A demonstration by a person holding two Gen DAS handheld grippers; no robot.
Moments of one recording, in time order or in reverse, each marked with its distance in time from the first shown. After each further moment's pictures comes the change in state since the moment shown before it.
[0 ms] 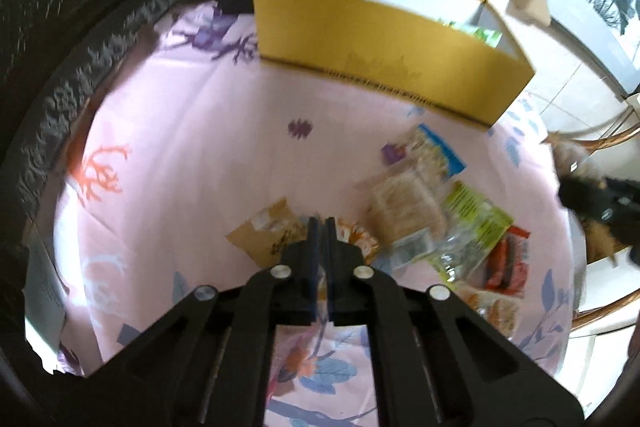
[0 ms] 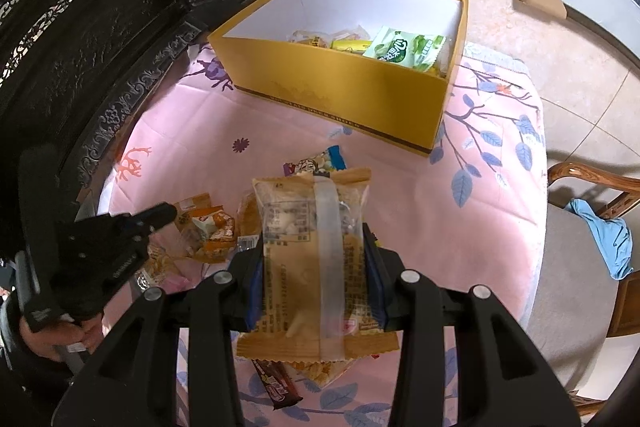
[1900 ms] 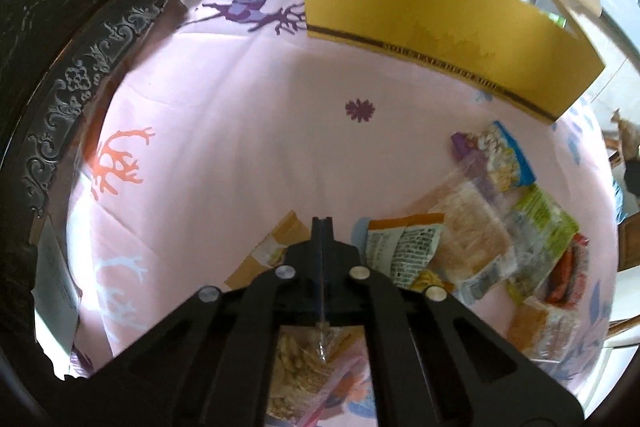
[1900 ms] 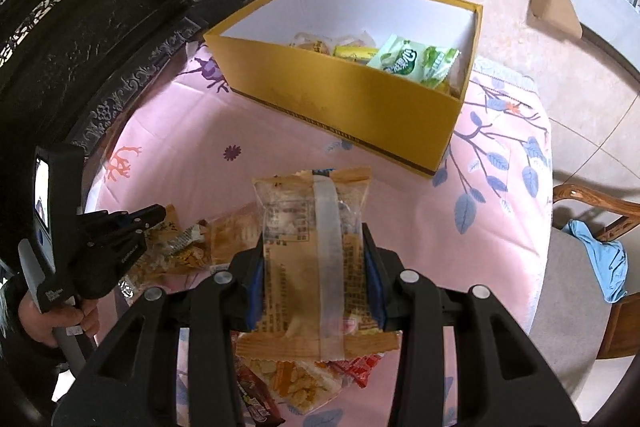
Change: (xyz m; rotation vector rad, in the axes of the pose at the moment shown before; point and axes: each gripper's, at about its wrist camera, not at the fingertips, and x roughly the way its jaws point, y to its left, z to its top) left arm 0.050 0.031 0.007 -0.035 0.069 0.131; right arm 0.018 0.002 0.014 -0.050 -0.016 -0.022
